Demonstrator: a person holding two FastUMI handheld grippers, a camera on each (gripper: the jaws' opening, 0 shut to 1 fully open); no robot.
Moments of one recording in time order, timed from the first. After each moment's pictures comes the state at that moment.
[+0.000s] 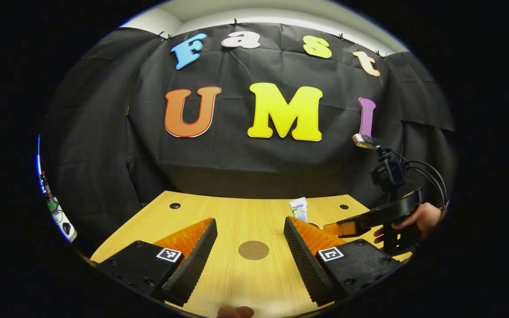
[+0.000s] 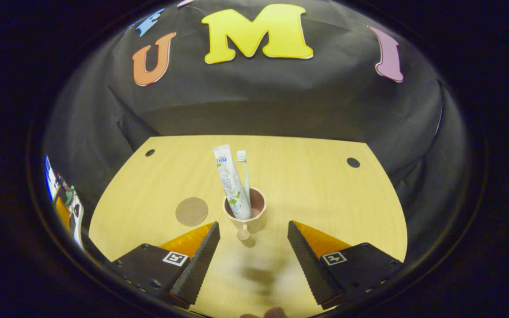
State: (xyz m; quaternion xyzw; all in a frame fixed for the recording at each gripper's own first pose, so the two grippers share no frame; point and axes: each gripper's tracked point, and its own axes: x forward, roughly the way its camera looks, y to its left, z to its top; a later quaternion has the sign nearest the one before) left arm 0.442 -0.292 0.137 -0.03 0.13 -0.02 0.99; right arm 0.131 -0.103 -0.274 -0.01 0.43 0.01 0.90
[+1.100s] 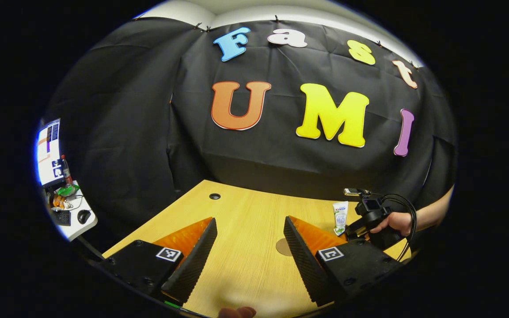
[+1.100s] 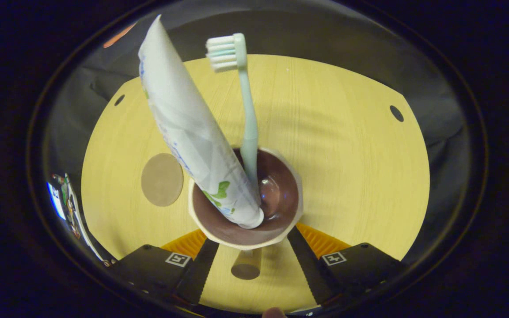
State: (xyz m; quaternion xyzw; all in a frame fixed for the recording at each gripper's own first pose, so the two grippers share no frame) left arm 0.432 -0.202 0.132 -0.07 0.16 0.09 0.98; right arm 0.160 -0.093 -0.392 -0.02 0.65 0.00 0.76
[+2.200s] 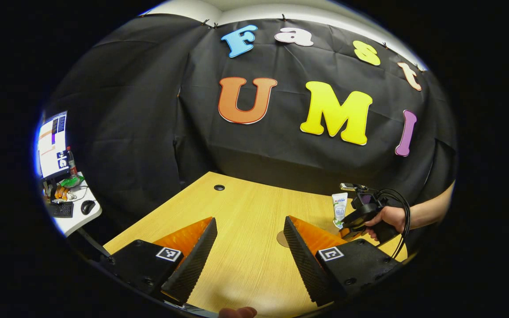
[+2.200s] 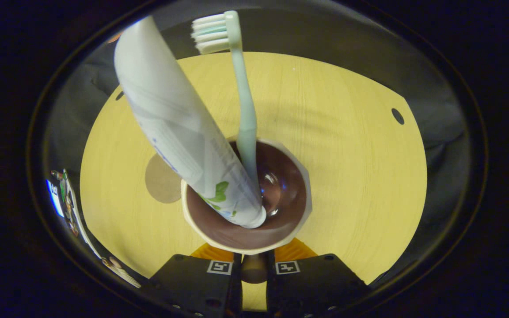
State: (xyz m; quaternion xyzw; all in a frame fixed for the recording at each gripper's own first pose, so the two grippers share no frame) left arm 0.395 -0.204 0.129 -0.08 0.18 0.10 0.97; right arm 0.161 -0.080 -0.384 -0.04 0.65 0.01 0.76
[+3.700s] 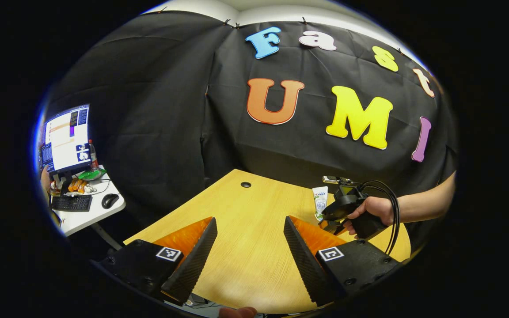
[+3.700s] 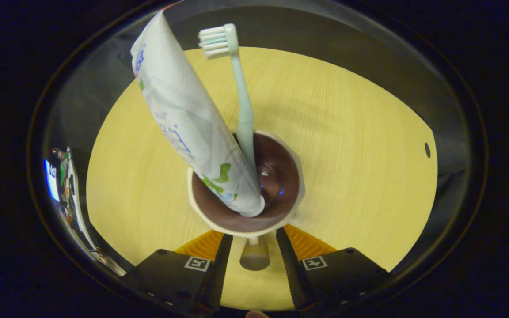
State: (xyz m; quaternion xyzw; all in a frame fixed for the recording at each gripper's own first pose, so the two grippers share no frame) left arm 0.356 -0.156 0.128 -0.09 0.19 0.16 0.96; right arm 0.168 0.047 -0.391 -0.07 0.67 0.06 0.74
